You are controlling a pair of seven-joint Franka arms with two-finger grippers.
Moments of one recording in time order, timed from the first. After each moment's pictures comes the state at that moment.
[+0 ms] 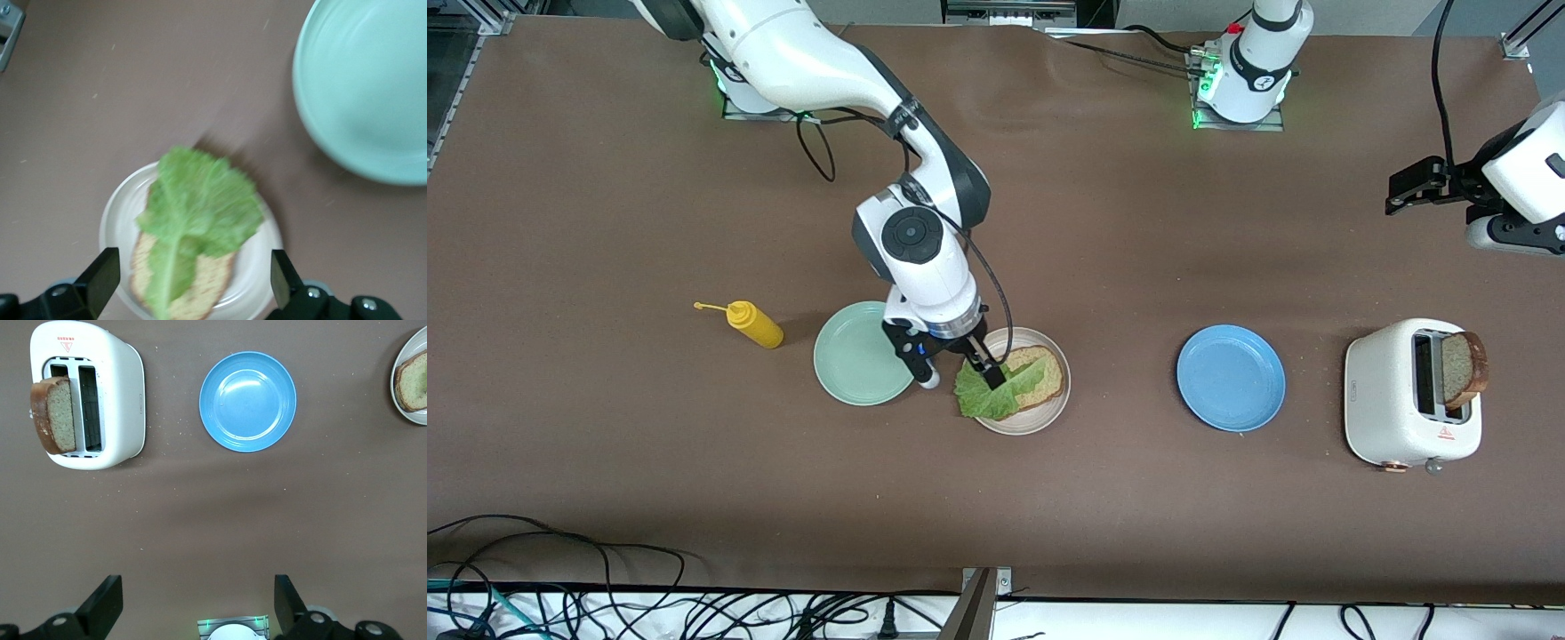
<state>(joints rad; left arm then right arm) 0.03 0.10 -0.06 -1.44 0.02 1.36 0.09 0.67 0.80 -0.04 -1.23 0.00 2.22 1.50</state>
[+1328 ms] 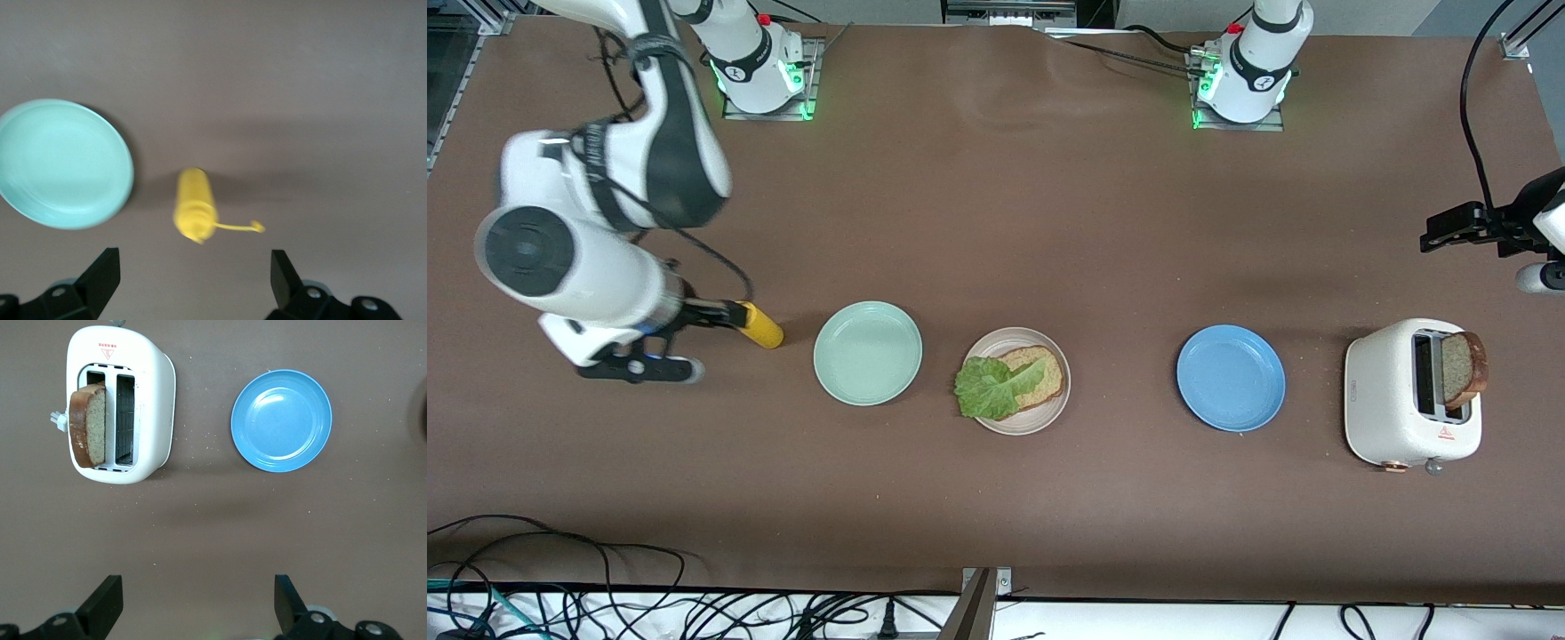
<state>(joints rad) 0.12 0.17 -0.05 -1.44 0.02 1.45 0.12 0.44 0.40 -0.32 -1.45 0.02 1.66 0.10</state>
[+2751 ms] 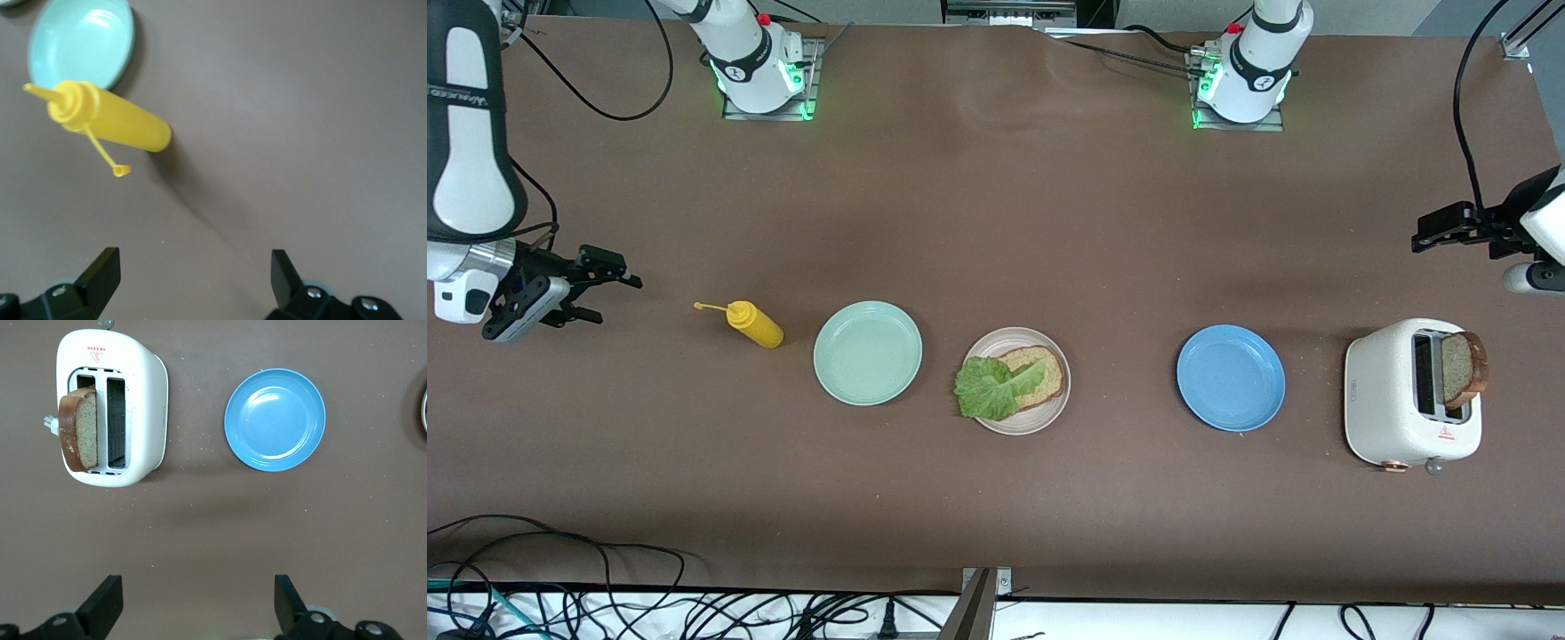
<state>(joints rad) 0.12 0.17 -0.06 -1.44 0.02 1.45 0.12 0.26 0.32 -0.60 -1.99 0.66 2.00 -1.39</state>
